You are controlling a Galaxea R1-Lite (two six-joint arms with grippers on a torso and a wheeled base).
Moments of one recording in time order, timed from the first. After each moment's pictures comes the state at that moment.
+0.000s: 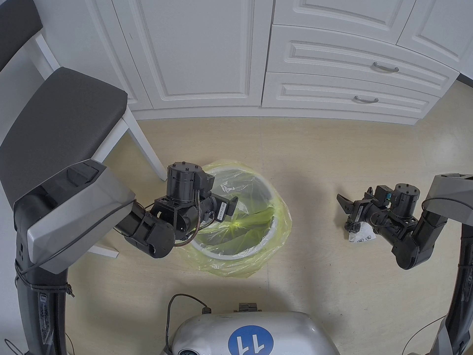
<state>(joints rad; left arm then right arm) -0.51 2.32 -1.21 -0.79 0.13 0.13 0.10 2.26 -0.67 -1.45 0.08 0.10</state>
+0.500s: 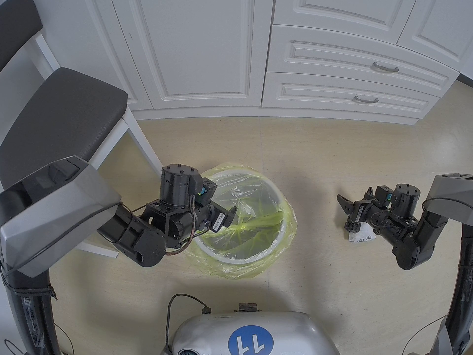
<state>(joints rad) -0.54 2.21 -1.07 -0.79 0.13 0.28 0.10 2.26 -0.66 -1.45 0.09 0.10</state>
